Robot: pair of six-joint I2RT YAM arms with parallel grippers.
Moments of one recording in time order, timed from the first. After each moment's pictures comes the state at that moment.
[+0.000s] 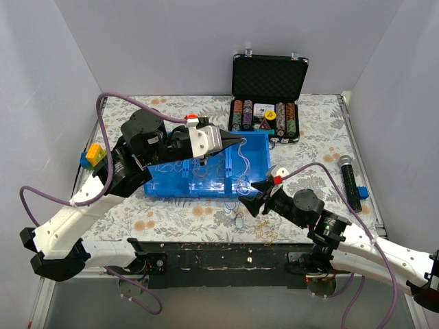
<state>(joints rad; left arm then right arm) -0.93 1.18 1.59 -0.38 0.44 0.46 1.05 0.62 0.40 0.09 0.11 0.16</state>
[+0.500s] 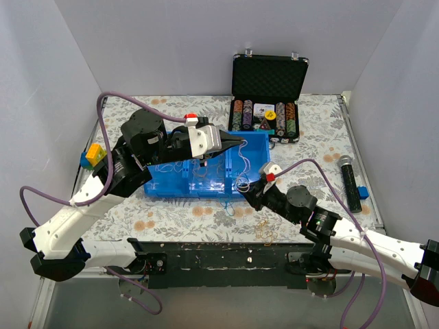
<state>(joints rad) -0.93 1.18 1.59 -0.38 0.47 0.44 1.05 0.75 0.42 0.25 0.11 0.12</state>
